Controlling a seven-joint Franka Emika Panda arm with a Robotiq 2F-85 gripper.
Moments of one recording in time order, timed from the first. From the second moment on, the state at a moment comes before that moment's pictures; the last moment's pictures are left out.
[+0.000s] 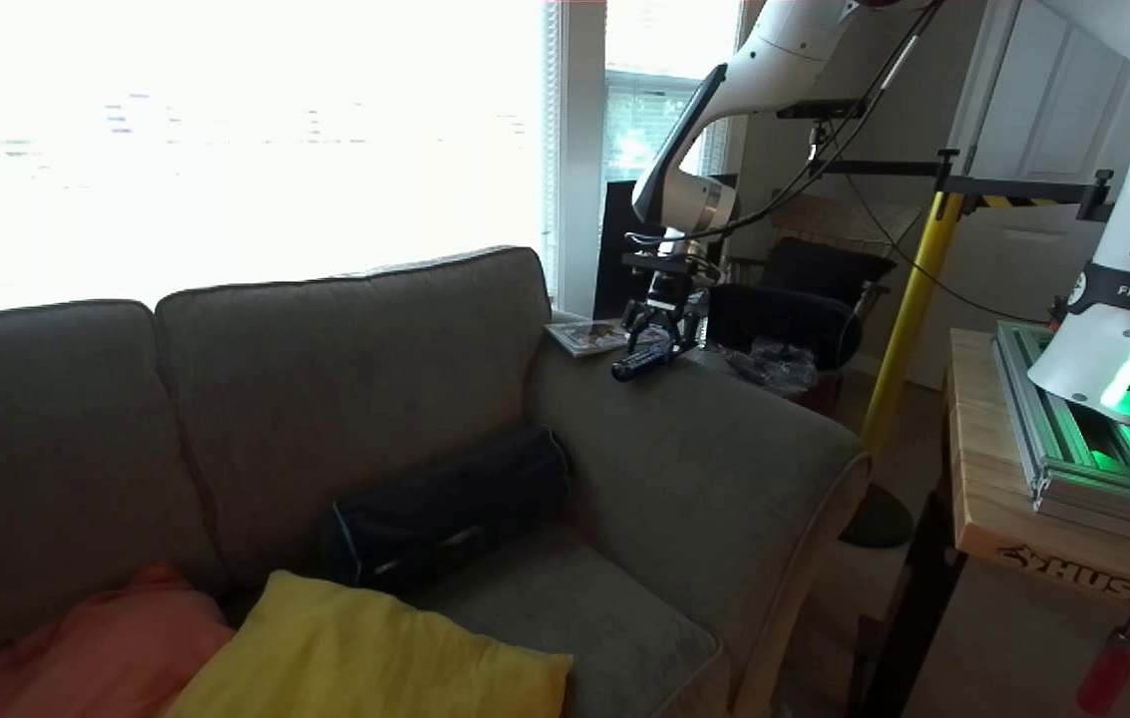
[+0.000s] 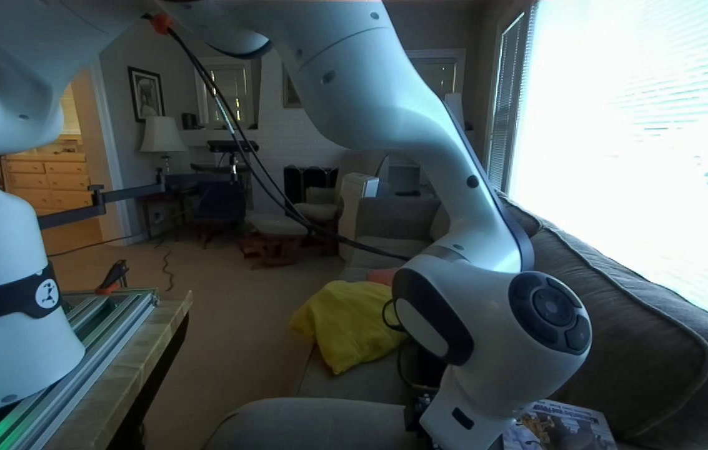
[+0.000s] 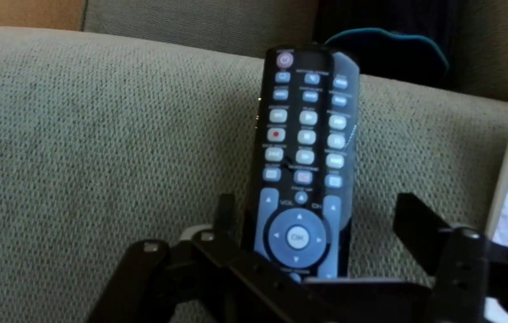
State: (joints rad) arm -0.13 0.93 -0.13 -1.76 0.93 2.38 0.71
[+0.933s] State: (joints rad) arm -0.14 0.83 -0.19 -1.78 0.76 2.13 0.62
